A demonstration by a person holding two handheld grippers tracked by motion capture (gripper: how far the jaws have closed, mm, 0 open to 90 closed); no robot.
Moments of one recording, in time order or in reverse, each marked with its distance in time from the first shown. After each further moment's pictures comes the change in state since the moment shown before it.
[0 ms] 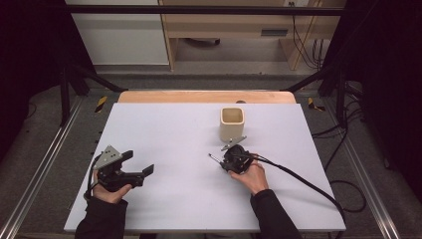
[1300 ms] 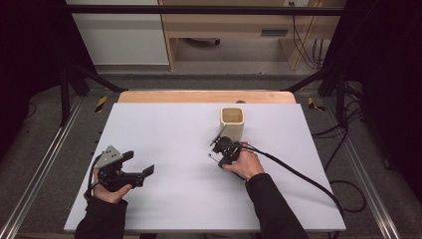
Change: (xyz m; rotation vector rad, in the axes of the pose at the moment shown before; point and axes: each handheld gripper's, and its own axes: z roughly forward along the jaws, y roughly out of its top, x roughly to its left) left arm 0.001 -0.001 0.002 0.014 -0.008 0.004; right arm -0.002 0.043 0.016 0.319 0.025 -0.105
